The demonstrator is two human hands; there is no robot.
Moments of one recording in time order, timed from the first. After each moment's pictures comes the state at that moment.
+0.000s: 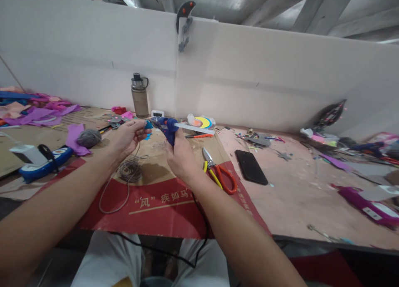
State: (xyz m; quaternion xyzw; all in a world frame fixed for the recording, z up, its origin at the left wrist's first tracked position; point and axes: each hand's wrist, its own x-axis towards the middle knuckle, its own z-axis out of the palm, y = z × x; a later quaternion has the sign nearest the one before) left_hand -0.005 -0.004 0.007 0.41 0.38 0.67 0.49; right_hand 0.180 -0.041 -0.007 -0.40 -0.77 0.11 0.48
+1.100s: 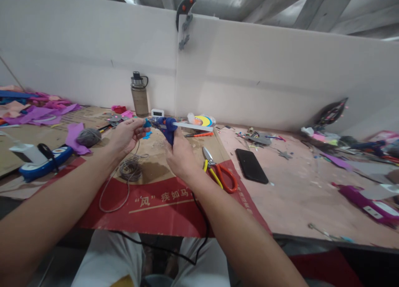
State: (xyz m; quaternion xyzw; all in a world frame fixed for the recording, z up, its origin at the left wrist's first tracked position) left_hand -0.005 -0.004 0.010 0.42 0.38 0.68 0.48; right_hand 0.178 -0.044 -0.006 -0.42 -0.77 0.12 0.47
